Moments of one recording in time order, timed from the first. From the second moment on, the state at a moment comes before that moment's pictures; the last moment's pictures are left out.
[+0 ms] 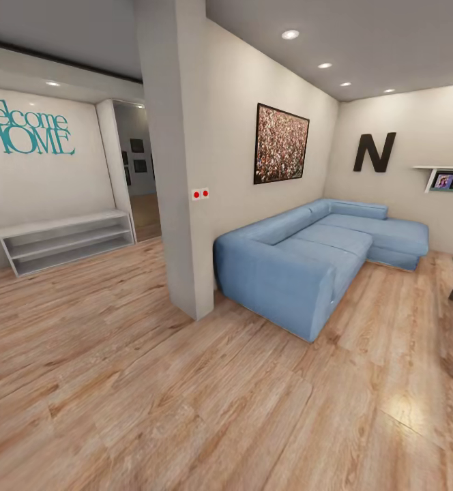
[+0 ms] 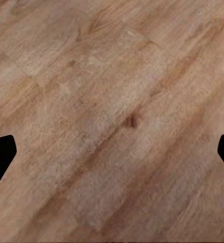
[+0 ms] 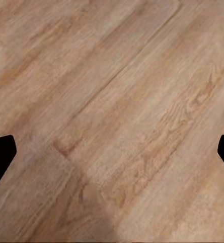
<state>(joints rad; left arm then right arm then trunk) 0.01 0.04 0.01 -0.69 0.00 -0.13 0.01 -0.01 0.02 0.00 -0.75 0.01 -0.01 -0.05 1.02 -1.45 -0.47</state>
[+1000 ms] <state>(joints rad) -0.15 0.05 0.01 -1.05 0.01 0.07 0.10 -0.45 0.04 0.01 -0.87 0.11 0.06 -0.10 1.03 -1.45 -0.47</state>
